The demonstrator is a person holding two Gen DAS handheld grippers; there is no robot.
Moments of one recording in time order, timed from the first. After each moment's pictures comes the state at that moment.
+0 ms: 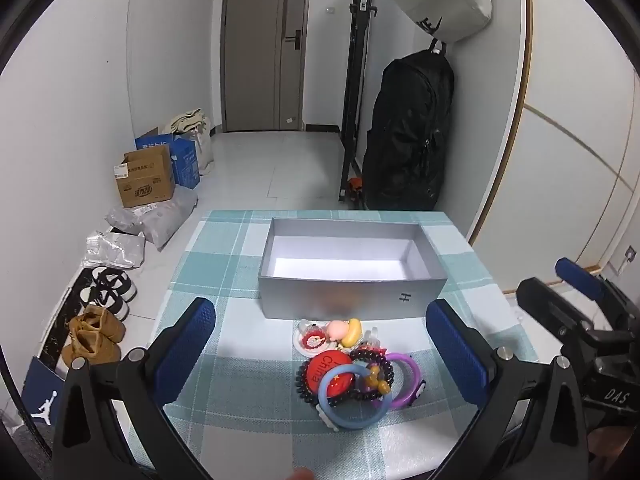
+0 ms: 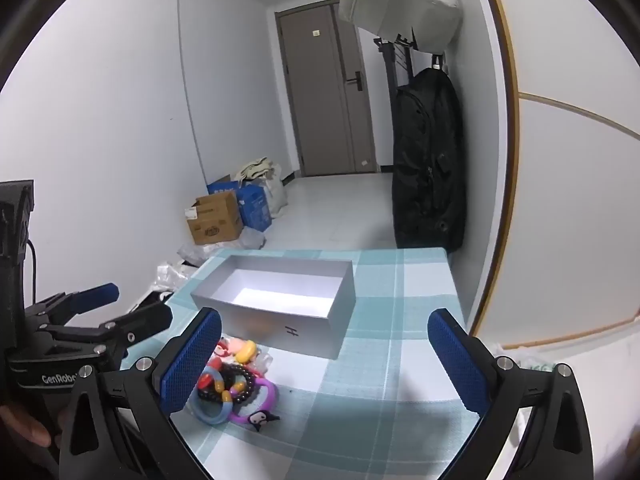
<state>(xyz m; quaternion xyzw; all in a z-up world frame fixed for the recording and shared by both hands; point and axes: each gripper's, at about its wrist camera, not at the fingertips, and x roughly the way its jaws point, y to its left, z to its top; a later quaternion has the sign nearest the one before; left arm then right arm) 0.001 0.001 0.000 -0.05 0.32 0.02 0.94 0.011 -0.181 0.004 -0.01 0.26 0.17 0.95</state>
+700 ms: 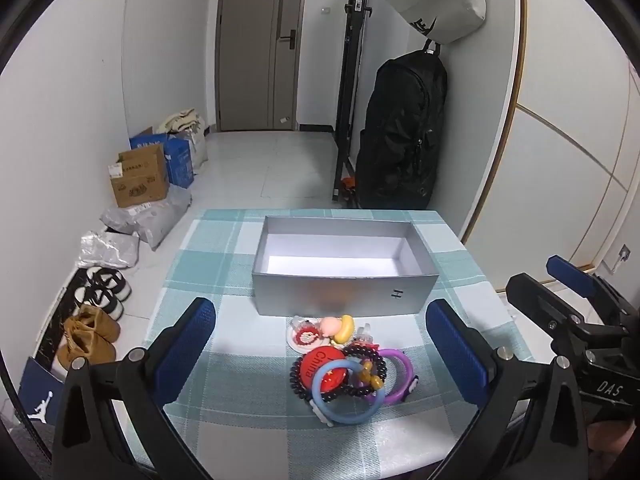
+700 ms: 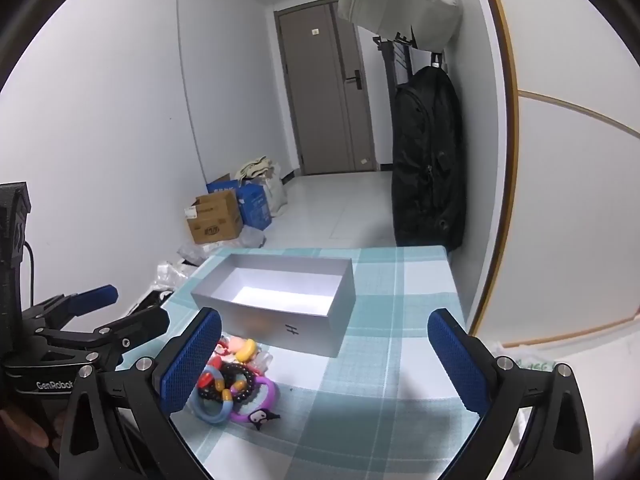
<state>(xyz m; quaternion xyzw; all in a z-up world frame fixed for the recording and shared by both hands) -0.003 -0.001 -0.001 -0.05 0.32 0.01 0.95 0.013 -0.182 0.003 -0.02 0.26 0.17 0.95</state>
